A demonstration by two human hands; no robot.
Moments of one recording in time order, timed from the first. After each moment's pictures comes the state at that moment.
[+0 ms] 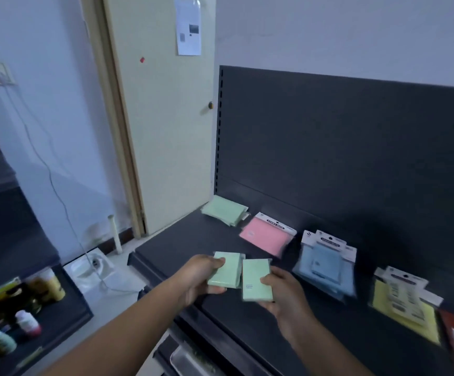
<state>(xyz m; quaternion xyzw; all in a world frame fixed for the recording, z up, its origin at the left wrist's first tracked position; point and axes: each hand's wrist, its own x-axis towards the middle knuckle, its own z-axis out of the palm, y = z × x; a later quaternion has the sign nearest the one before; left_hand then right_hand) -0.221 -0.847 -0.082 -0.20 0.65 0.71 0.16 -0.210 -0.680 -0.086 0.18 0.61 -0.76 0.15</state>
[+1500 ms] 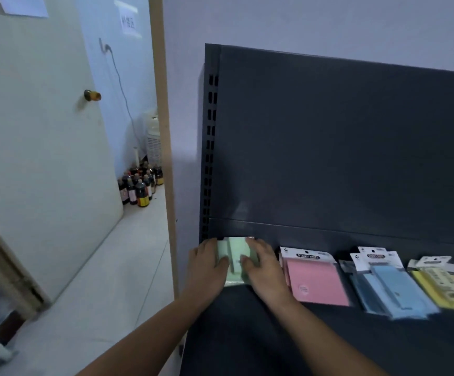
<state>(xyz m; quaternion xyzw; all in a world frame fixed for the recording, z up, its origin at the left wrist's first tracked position) -0.474 -0.952 -0.121 0.15 0.88 0.45 0.01 -0.423 -0.838 -0.105 0.16 0.87 -0.45 -0.12</state>
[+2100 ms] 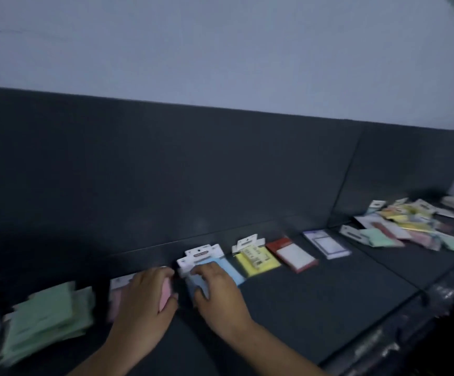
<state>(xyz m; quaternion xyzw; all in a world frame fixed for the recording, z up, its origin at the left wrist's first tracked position) -0.356 -0.816 -0.069 0.47 0.81 0.35 -0.04 -0.252 -0.701 -0.057 0.21 0.92 -0.25 -0.23</state>
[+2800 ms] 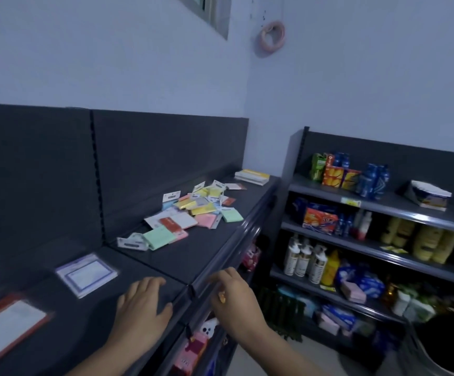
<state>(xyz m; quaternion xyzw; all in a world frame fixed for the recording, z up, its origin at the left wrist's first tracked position) -0.012 -0.446 -0.061 0.68 0.69 0.24 0.06 0.164 -0.424 -0.038 0.54 0.78 -0.13 -0.28</state>
